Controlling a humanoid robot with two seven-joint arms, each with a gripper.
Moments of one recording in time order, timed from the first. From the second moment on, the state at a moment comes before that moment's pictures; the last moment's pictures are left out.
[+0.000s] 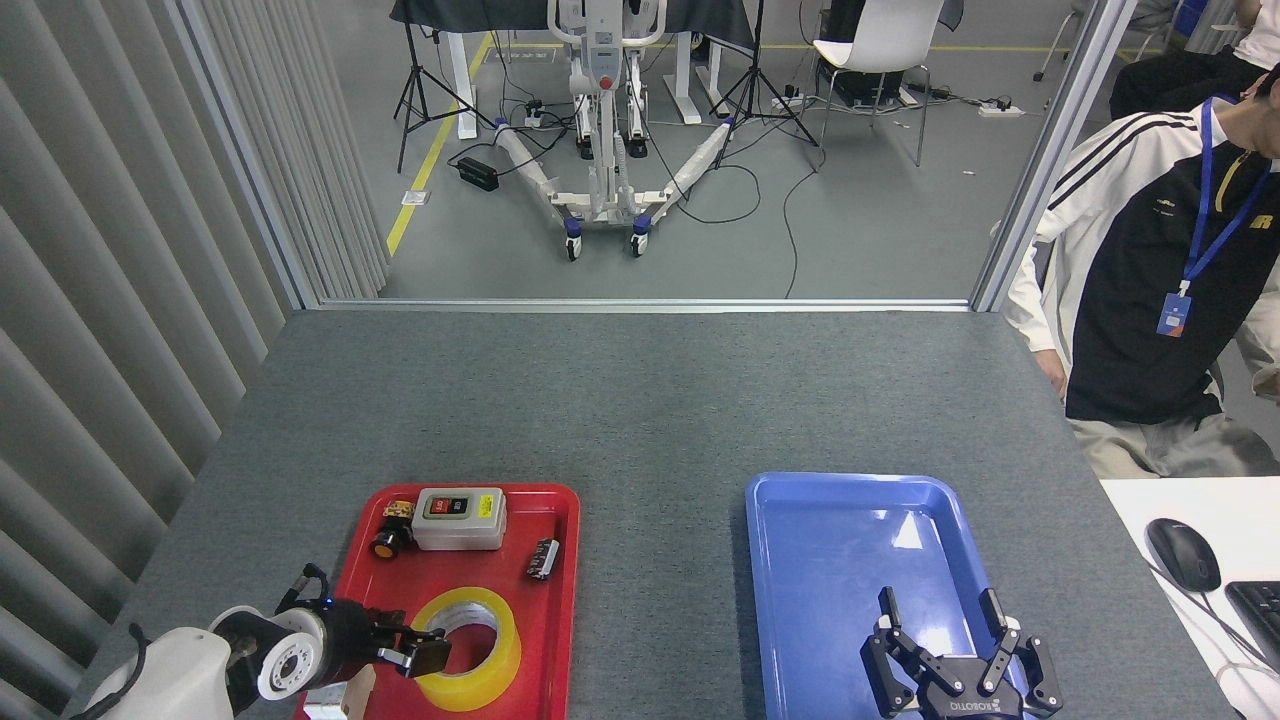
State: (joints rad) left arm -0.44 0.63 -0.78 -1.30 -0.62 -0.09 -0.67; right arm 0.22 -0.03 -0.01 -1.67 1.43 -0.01 -0.16
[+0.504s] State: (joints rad) left arm -0.51 0.55 -0.74 -1.32 -0.61 -0.24 -0.72; right arm 0.22 -0.03 -0.01 -1.67 1.45 -0.03 -0.17
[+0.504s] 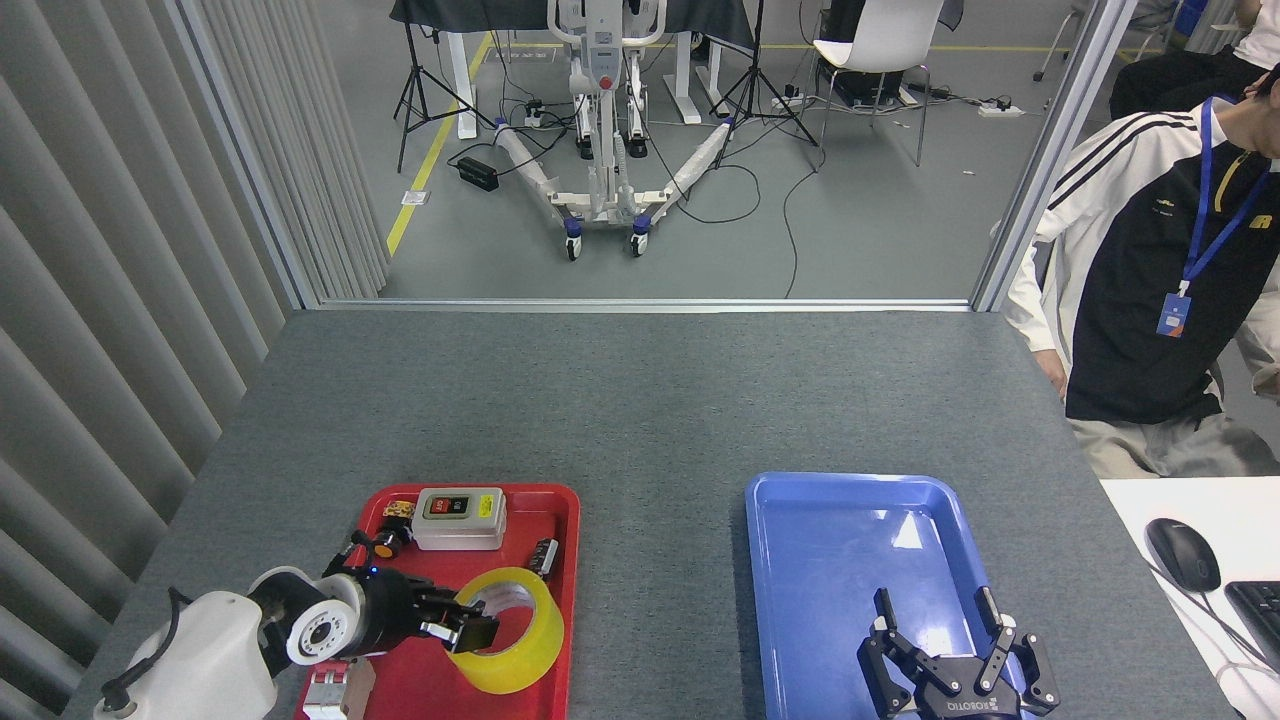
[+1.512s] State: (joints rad) left arm -0.47 -0.01 -0.34 -0.92 -0.34 -0.79 -0.57; right arm 0.28 -0.03 -0.03 -1.68 1.44 -0.60 -0.47
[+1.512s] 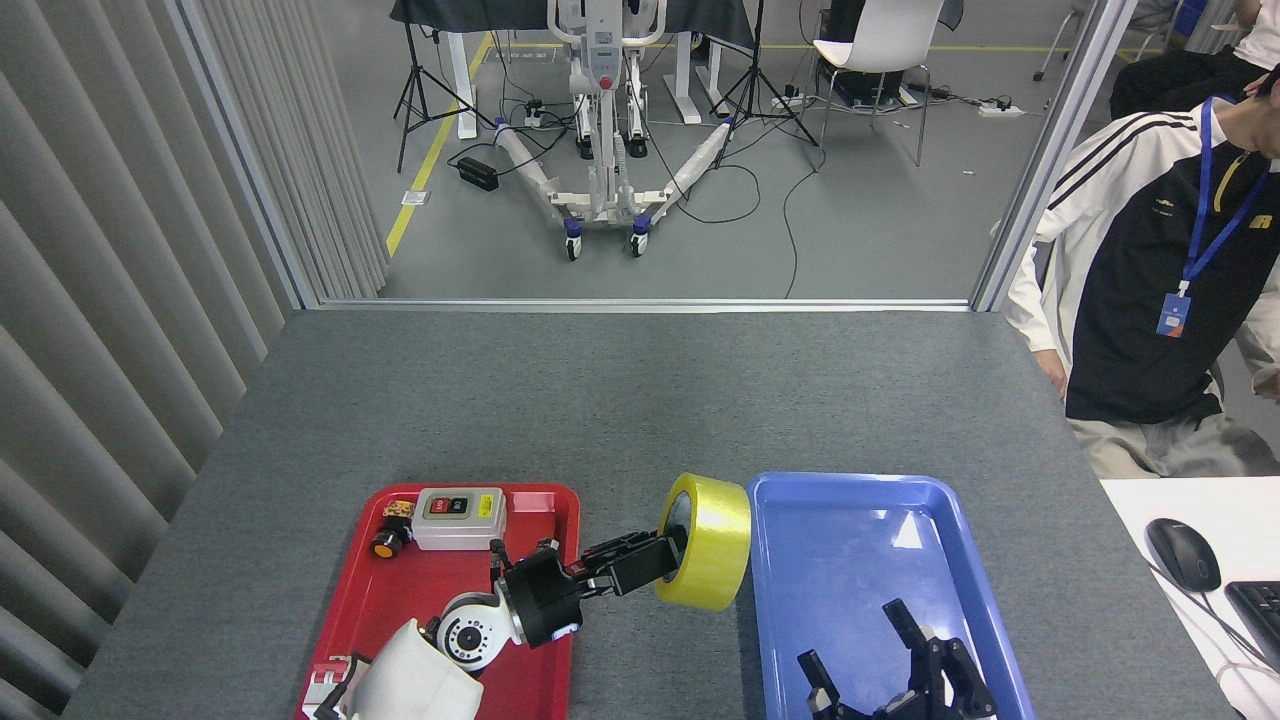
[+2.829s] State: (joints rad) left arm -0.43 0.01 -0.47 -1.00 -0.34 -0.78 -0.53; right arm 0.22 -0.02 0.19 -1.61 1.43 -0.60 -0.39
